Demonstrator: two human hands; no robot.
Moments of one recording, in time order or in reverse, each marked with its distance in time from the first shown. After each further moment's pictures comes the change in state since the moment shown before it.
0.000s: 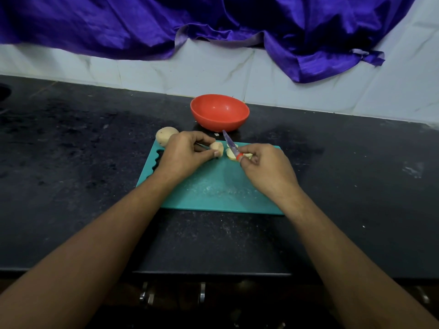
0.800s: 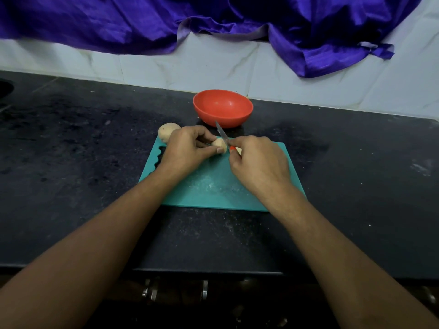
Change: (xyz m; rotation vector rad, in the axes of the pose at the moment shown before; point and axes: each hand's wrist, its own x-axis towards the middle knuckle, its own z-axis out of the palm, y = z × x) left_hand 0.000 -0.001 -0.001 -0.034 0.016 0.021; right_hand -0.004 -0.040 0.001 -0.294 0.040 -0.116
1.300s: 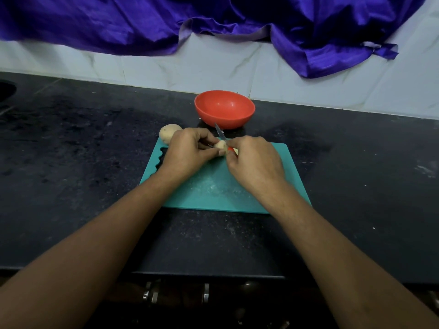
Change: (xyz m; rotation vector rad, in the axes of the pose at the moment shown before) left_hand 0.001 -0.002 0.001 0.040 0.007 0.031; right_hand 0.010 -0.002 0.012 0.016 -0.023 -0.013
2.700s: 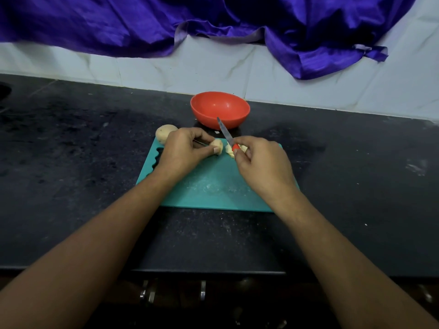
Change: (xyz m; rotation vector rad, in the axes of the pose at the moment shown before) left_hand -0.004 0.007 -0.002 -0.093 -0.007 -0.057; right_hand -0.016 0.022 -0.008 0.199 0.086 0.043
